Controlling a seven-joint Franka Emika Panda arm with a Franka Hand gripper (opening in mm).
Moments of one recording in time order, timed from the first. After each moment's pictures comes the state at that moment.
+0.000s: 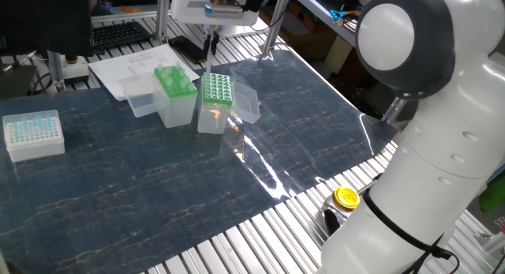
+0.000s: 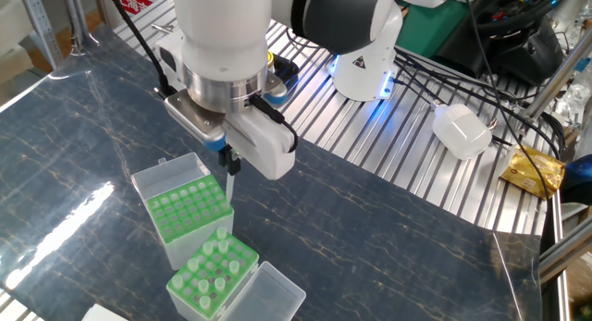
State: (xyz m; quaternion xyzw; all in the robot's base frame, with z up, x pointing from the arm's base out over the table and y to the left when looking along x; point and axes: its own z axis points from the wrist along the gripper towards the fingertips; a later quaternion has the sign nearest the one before) arm 0.601 -0.007 0.334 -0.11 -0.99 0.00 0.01
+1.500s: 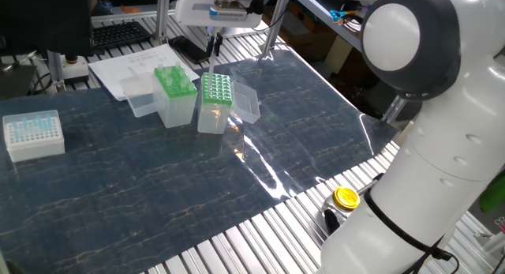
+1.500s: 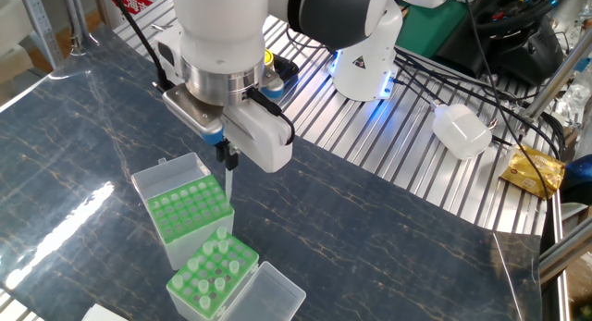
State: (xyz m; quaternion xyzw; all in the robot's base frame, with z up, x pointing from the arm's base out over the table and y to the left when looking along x) arm 0.595 -0.015 0.332 -0.11 -0.99 0.00 0.00
